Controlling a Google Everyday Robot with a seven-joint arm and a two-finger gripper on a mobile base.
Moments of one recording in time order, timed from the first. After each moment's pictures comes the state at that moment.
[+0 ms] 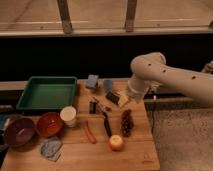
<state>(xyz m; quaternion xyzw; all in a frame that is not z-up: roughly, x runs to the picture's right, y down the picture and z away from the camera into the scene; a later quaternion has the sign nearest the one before) 0.121 0.073 0.719 -0.31 0.12 0.54 0.77</state>
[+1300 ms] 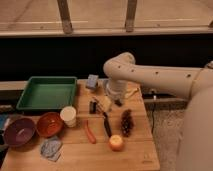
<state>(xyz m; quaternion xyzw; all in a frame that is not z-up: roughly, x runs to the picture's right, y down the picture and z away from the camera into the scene) 0.025 0.100 0.760 -0.33 0.16 0.43 0.83</state>
